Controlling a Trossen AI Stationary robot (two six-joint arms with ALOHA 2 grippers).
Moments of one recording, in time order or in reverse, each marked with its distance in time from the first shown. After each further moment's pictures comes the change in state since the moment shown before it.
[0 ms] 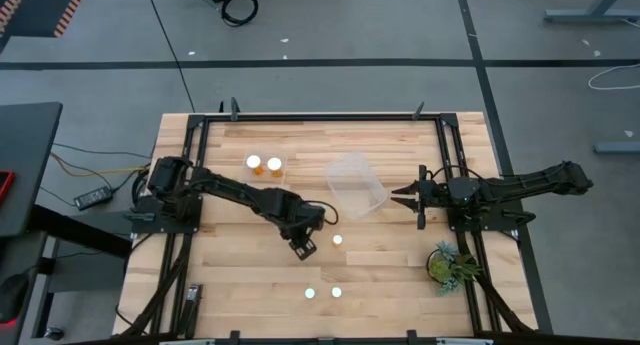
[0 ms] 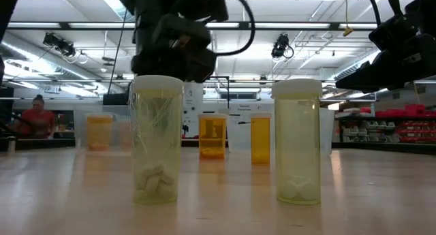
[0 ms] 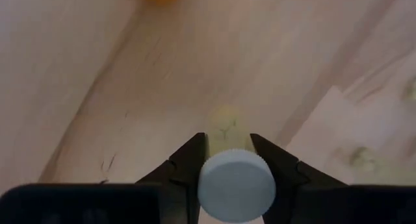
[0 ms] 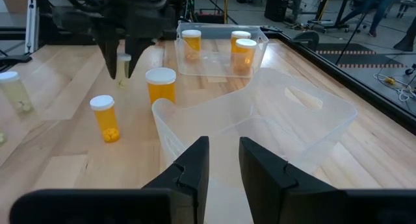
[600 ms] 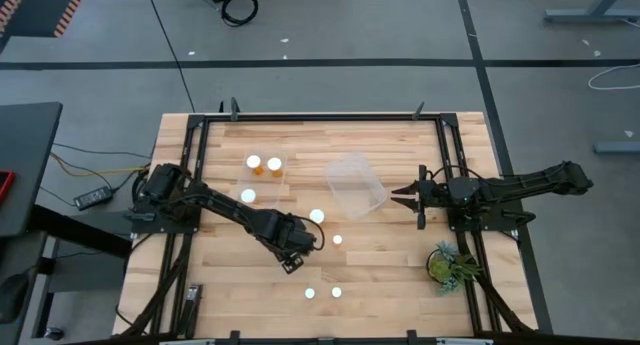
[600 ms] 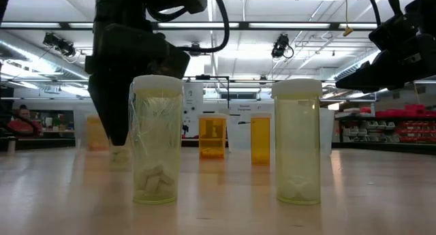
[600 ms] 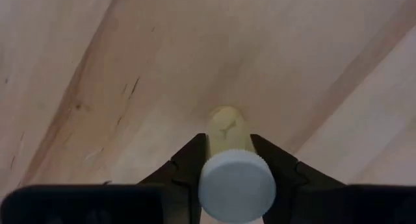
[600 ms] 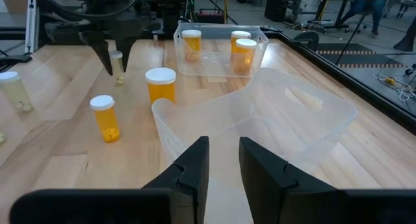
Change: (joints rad) left arm -0.152 0.000 -0.030 -0.128 -0.159 -0.142; right arm 0.000 0.000 0.000 0.000 0.000 0.000
